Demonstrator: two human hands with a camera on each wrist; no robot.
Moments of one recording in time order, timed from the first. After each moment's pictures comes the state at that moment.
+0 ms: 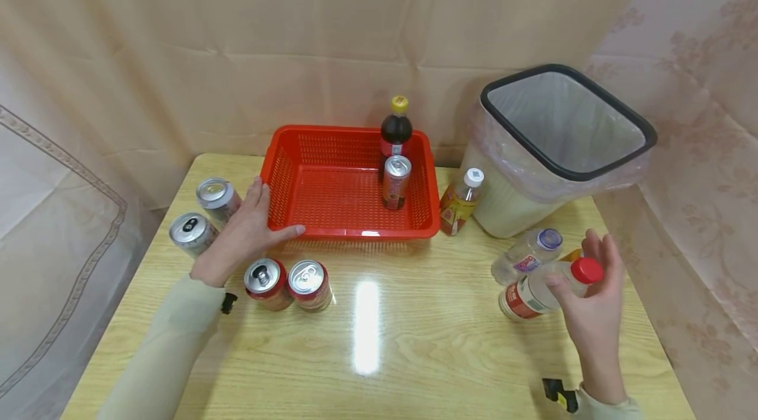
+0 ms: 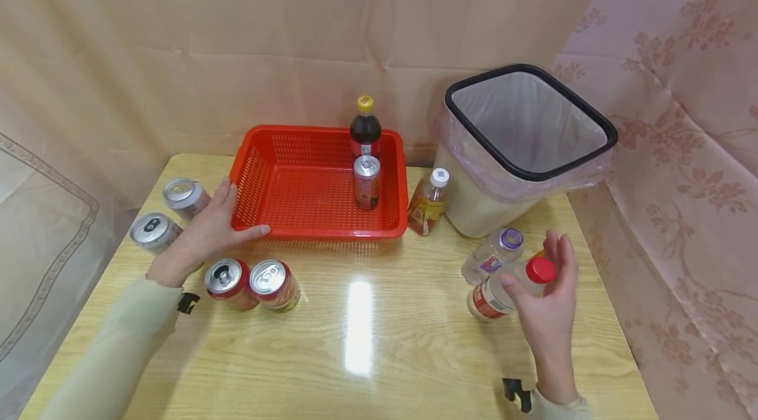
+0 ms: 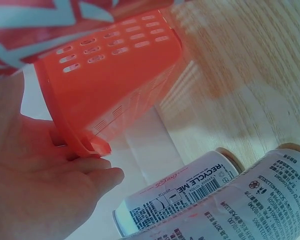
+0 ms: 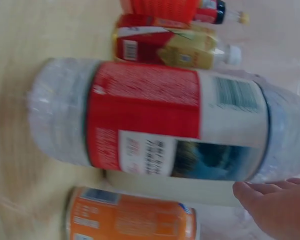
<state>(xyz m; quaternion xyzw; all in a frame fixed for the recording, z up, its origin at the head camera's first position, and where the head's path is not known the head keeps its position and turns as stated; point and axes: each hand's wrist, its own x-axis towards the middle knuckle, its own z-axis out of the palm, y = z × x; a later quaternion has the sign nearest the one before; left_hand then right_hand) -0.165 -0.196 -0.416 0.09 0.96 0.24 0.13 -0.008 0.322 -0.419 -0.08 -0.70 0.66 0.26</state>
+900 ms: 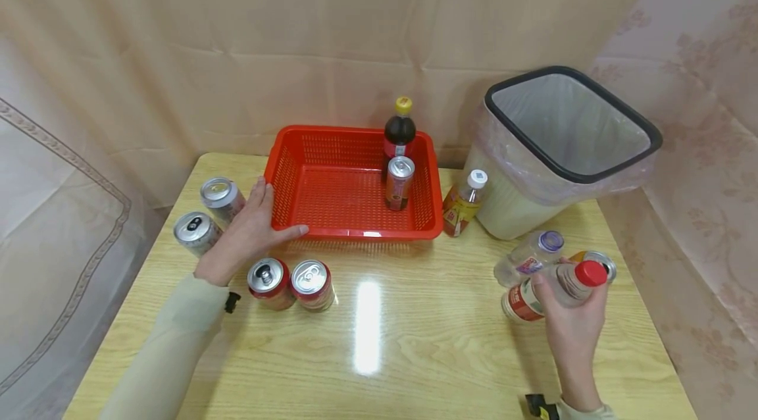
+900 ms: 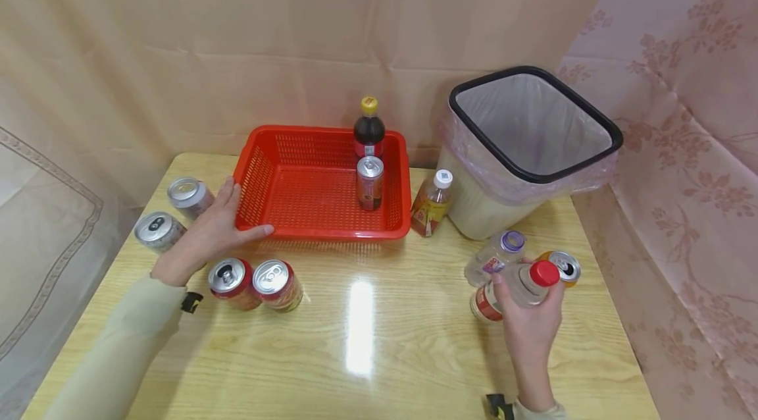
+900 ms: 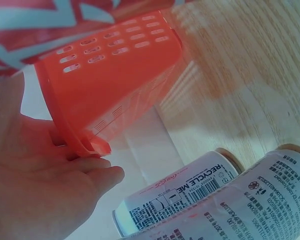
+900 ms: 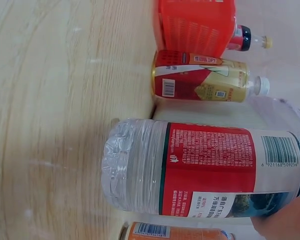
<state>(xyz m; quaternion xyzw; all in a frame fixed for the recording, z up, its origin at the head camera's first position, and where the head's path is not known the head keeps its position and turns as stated) -0.164 -0.194 -0.415 0.08 0.96 0.24 0.14 -0.006 0.300 -0.450 -0.17 -0.73 0.58 0.31</state>
